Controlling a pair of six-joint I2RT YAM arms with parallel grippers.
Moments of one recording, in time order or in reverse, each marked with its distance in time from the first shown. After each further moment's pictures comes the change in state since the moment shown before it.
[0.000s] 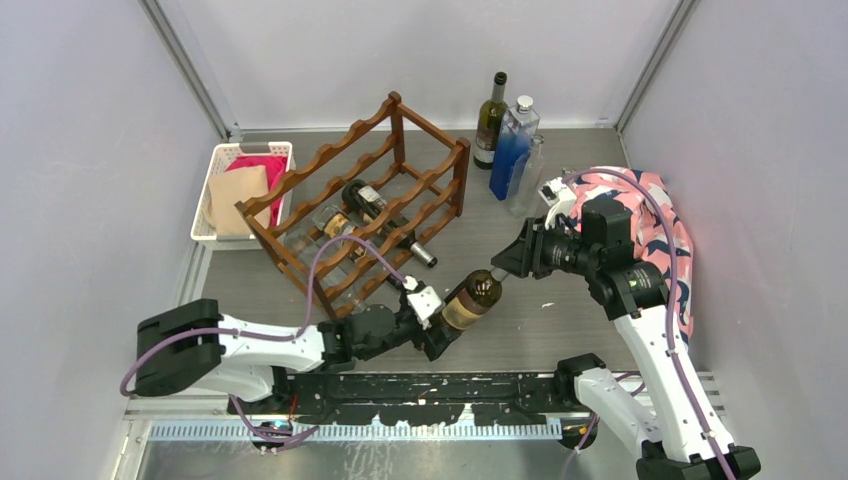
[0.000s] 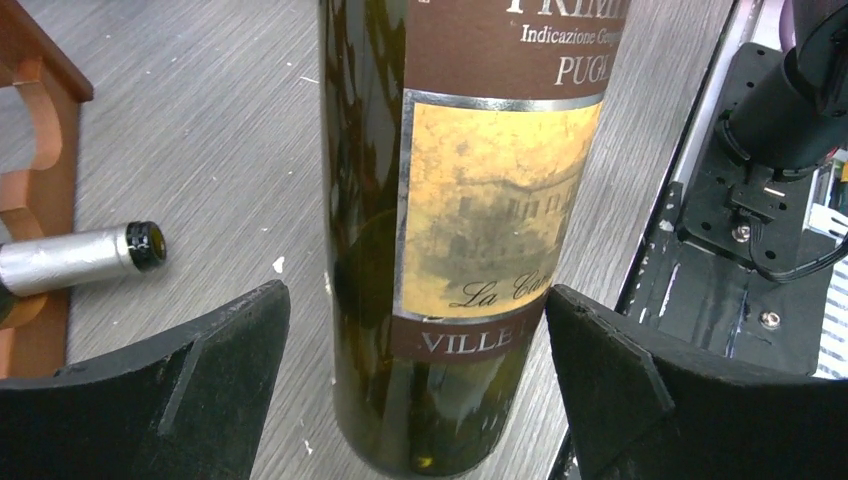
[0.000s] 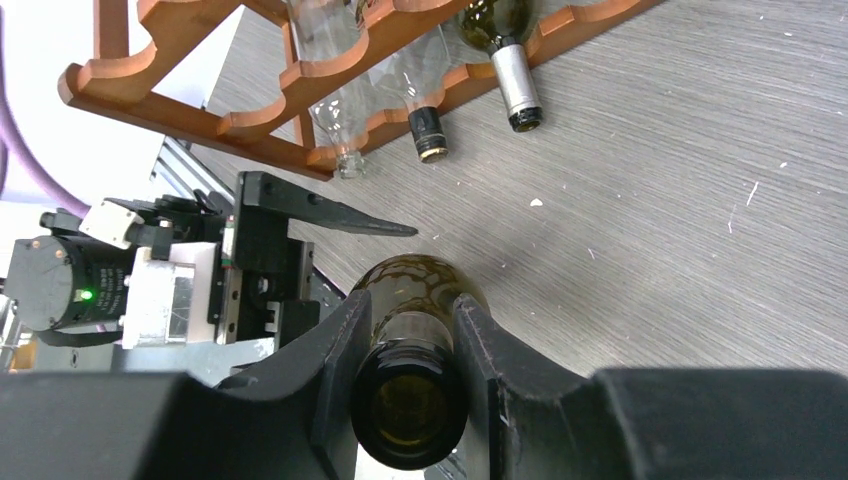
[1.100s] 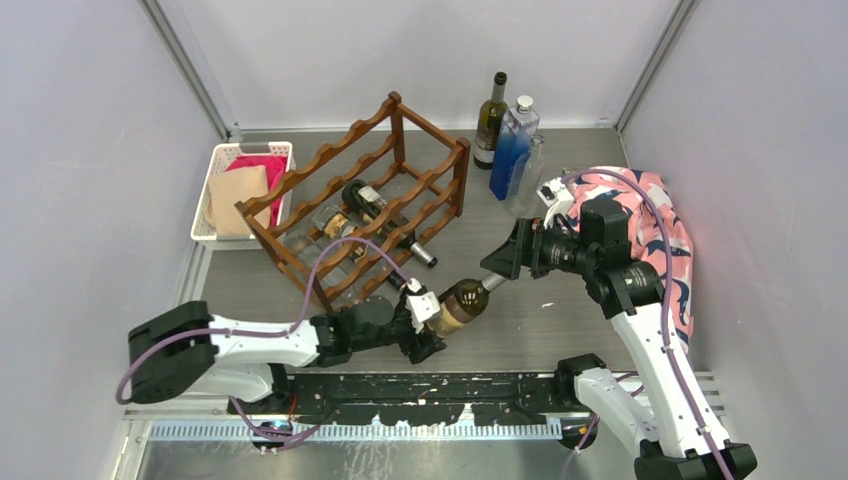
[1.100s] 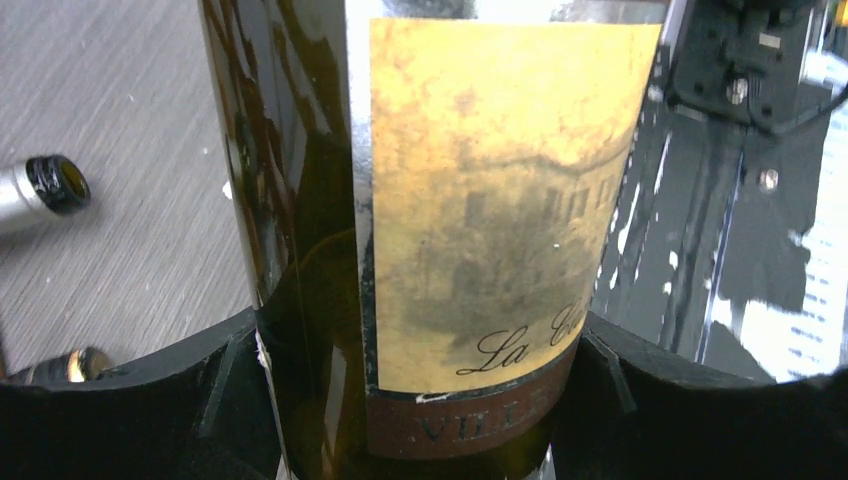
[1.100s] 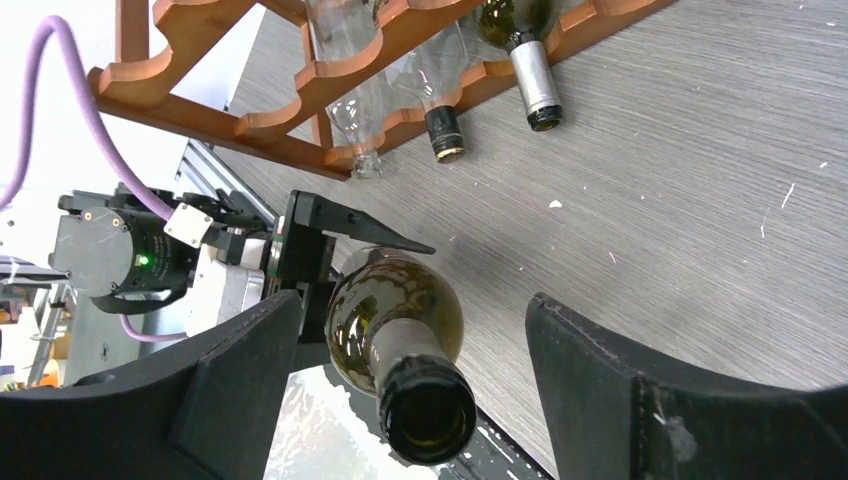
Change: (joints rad) left arm 0.096 0.022 -0.022 -0.081 0.242 0.018; right arm -0.015 0.009 -0.041 0.055 -0.055 0.031
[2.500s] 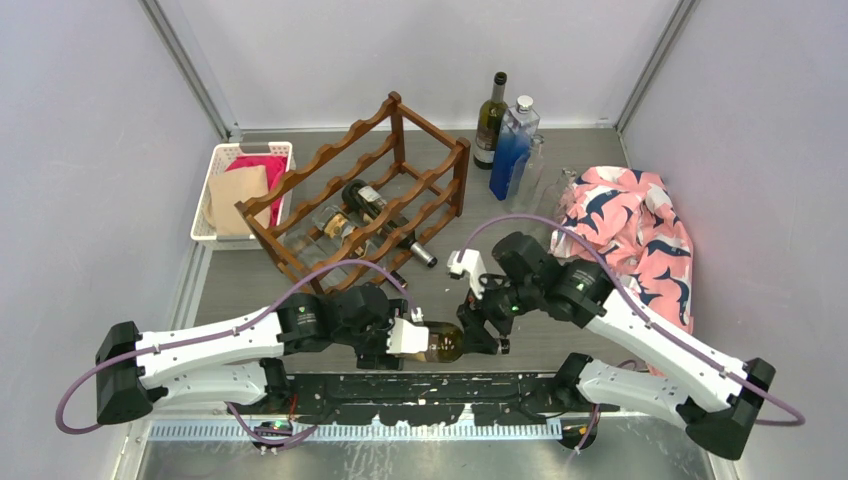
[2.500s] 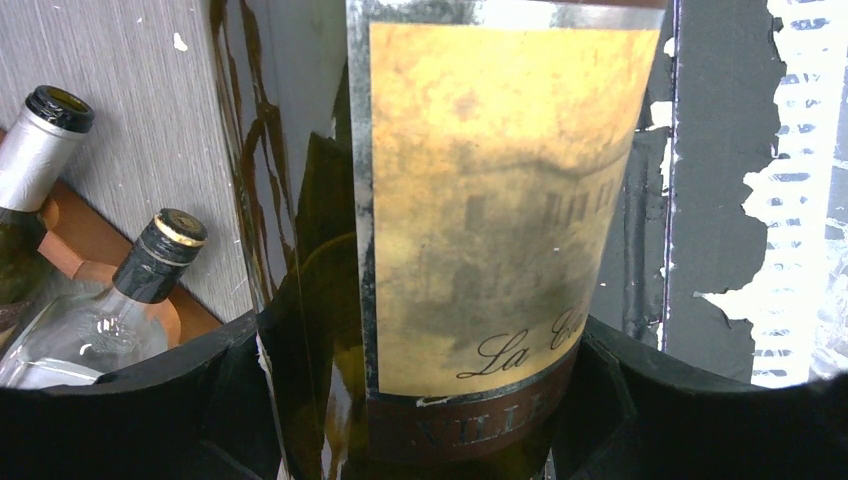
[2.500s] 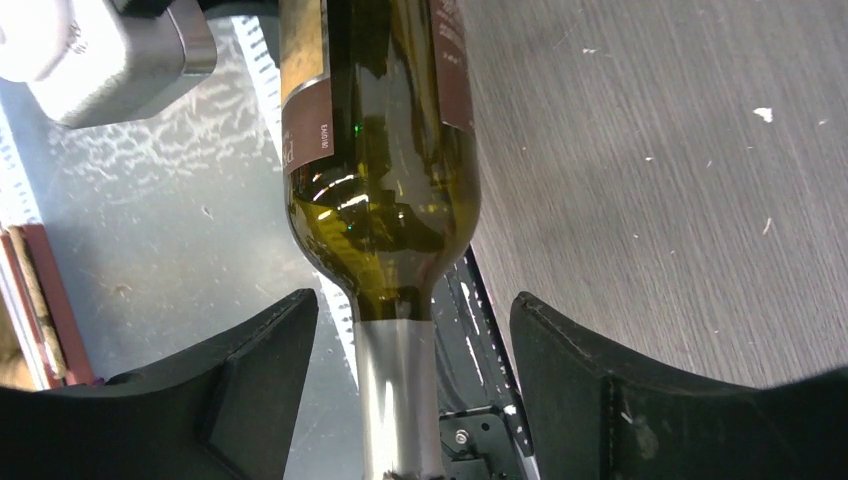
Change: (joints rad) left arm 0.012 -0.288 0.321 -1.135 0.131 0.513; right arm 0.626 0.109 0.020 -0.226 0.151 -0.389
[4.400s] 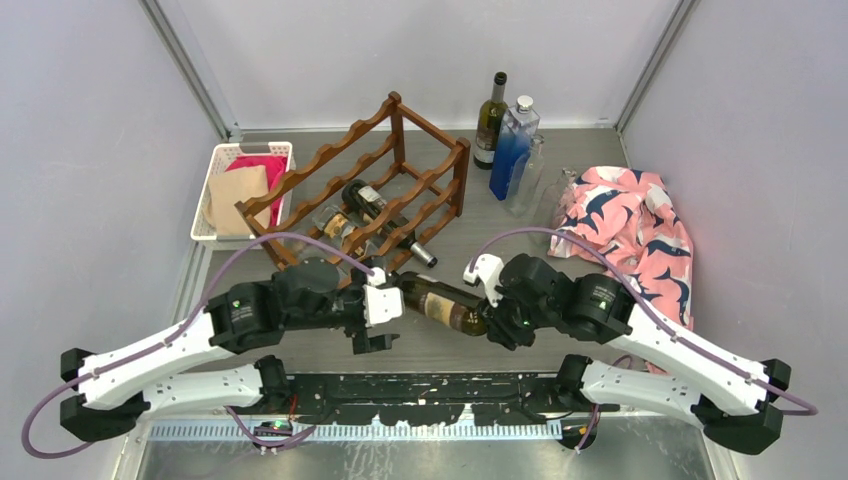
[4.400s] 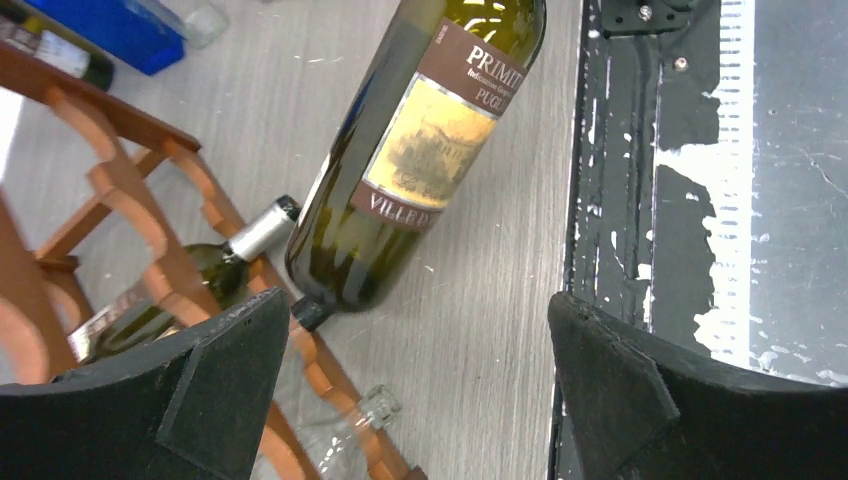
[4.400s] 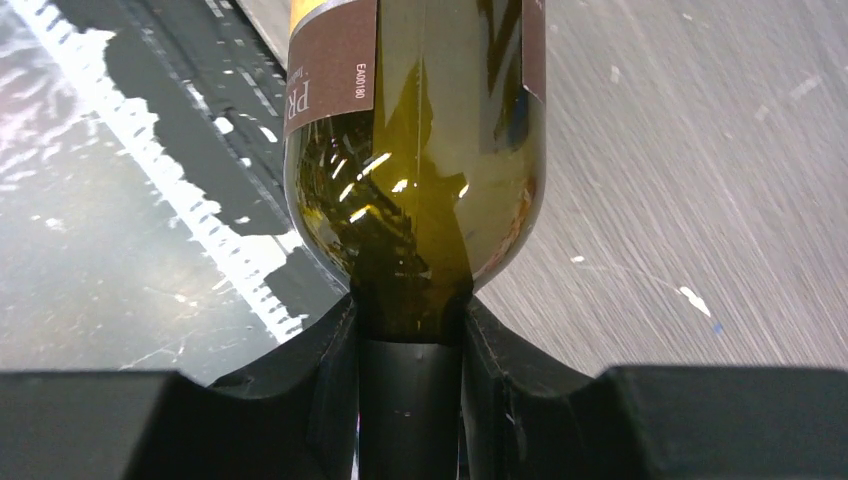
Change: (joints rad) left arm 0.024 -0.184 0.211 -0.024 -0.012 -0.102; right arm 0.200 -0.072 0.026 -0.150 0.438 0.147
